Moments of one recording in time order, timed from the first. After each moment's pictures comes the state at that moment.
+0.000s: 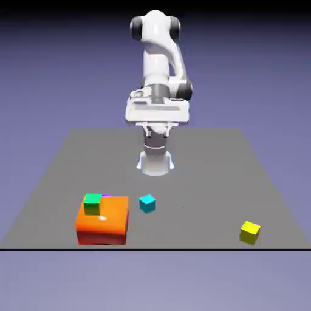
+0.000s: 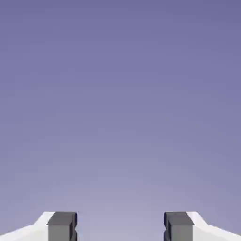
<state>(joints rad) -0.03 -0.53 0.00 -2.80 0.00 3.01 0.73</state>
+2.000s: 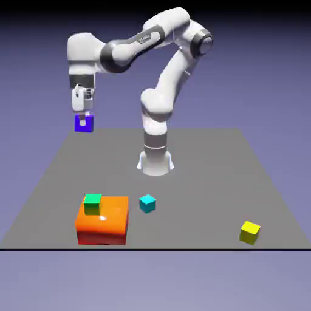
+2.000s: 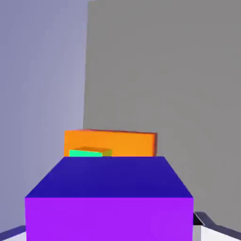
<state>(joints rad) -1.41 -0.73 0.62 -2.44 0.69 1.96 1.35</state>
